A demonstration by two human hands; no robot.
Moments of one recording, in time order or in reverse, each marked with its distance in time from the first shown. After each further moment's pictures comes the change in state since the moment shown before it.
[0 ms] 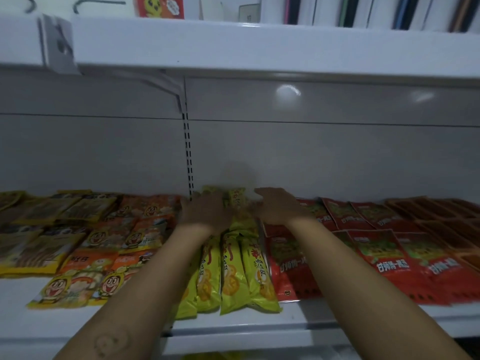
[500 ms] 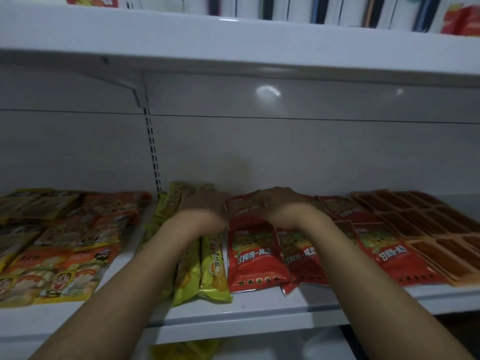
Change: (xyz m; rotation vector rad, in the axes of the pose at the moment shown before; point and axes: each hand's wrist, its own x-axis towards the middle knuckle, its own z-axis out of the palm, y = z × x) left_hand -0.022 0.075 -0.007 0.004 -0.092 0.223; right_hand -0.059 0.063 -0.040 -0.078 -0.038 0.023
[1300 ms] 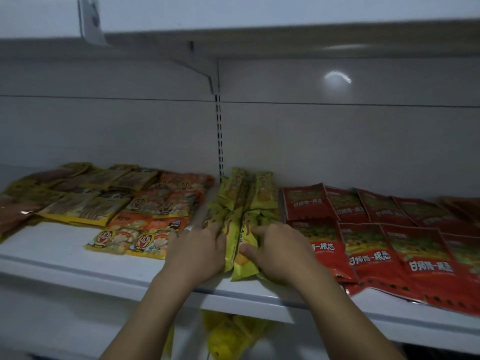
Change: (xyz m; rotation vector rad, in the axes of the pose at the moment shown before) left_hand -0.117 -0.070 0.045 0.015 0.055 -0.406; right_hand -0.039 -0.093 0.091 0.012 -0.047 -0.125
